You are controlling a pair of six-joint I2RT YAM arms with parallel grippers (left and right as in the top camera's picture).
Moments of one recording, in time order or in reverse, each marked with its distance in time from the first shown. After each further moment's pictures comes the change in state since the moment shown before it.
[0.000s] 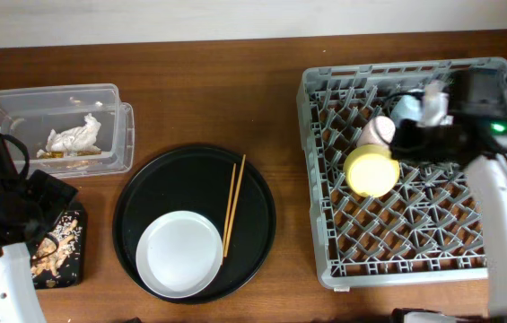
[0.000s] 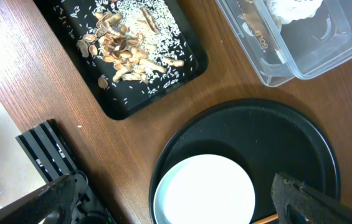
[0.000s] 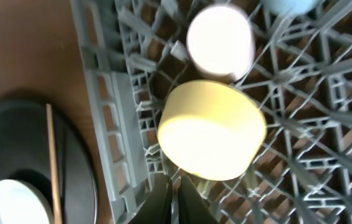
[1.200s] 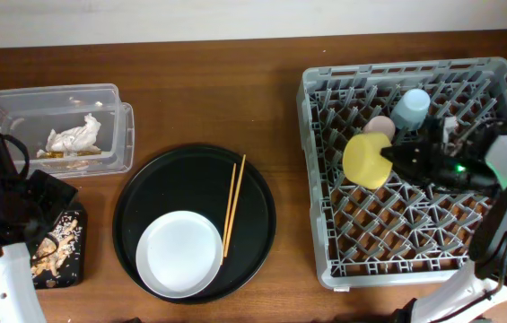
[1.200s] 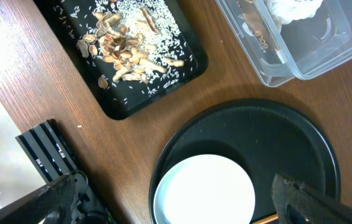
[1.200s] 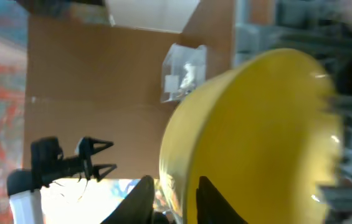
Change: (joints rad) left arm 0.000 0.000 0.000 0.001 0.000 0.000; right arm -0.431 0.481 -0.162 -0.351 -1.176 -0.927
